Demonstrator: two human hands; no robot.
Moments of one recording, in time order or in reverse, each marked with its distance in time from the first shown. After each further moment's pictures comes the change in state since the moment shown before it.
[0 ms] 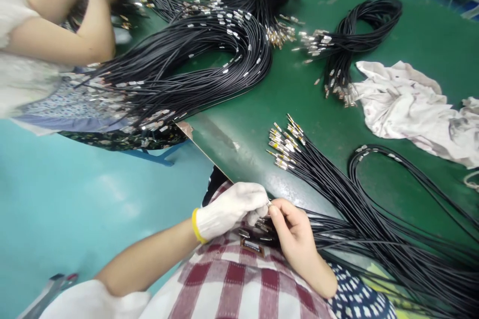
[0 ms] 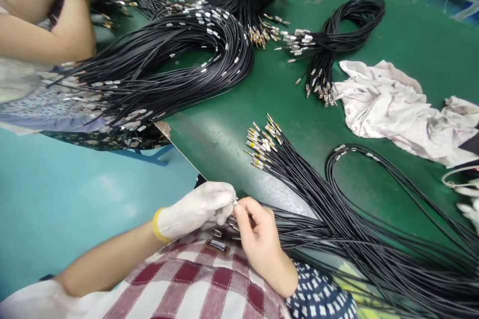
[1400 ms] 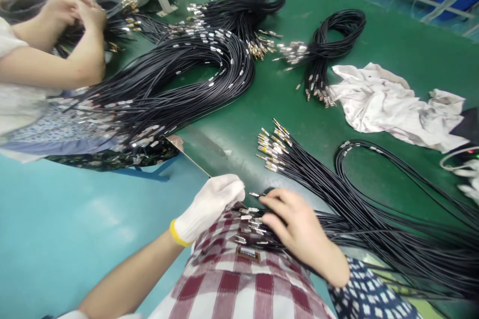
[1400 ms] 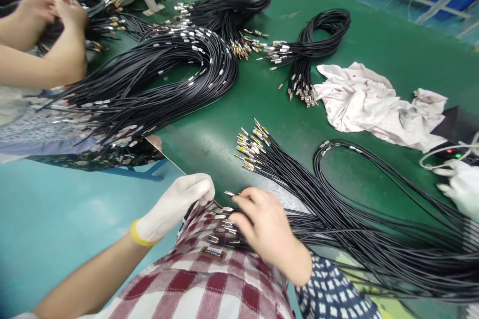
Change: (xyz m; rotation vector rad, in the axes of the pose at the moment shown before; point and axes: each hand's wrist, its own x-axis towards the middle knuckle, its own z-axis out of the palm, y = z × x) left_hand -0.008 0.014 -0.017 0.499 0.328 0.155; right_hand 0.010 -0.002 -0.039 -0.669 -0.040 -0.373
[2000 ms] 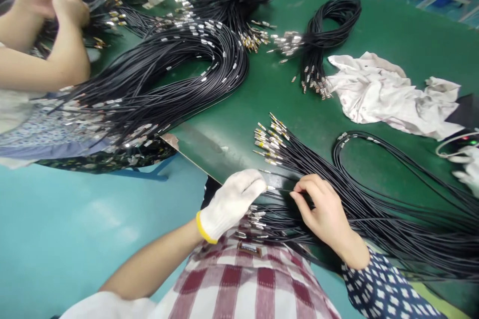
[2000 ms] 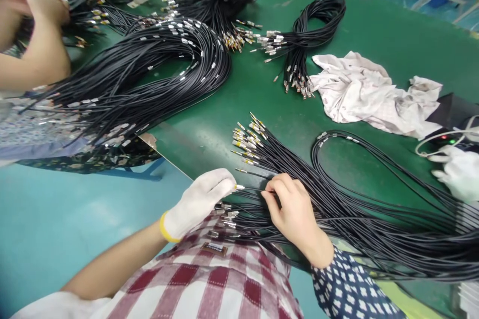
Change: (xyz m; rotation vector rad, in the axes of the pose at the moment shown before) left_hand 0.014 0.020 0.030 0.216 -0.056 0.127; right_hand -0.018 0.030 -0.019 -0.125 0.196 0.061
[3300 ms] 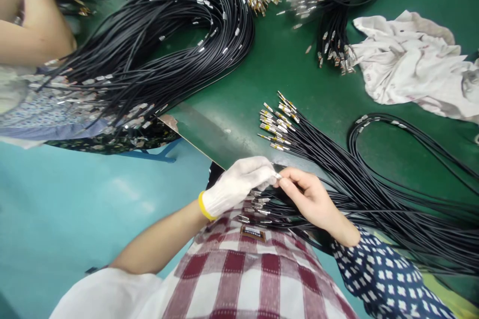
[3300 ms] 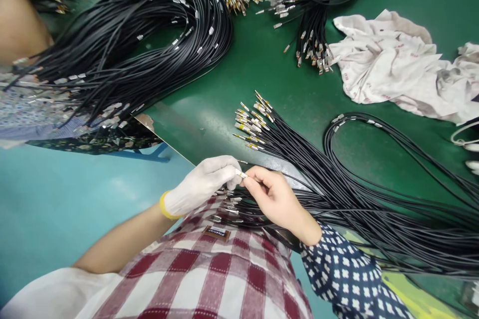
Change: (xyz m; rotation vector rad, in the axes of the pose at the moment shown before) left_hand 0.006 -0.009 0.004 -0.409 -0.133 -0.071; right_hand 0.025 -0.021 0.022 0.717 -0.274 0.235
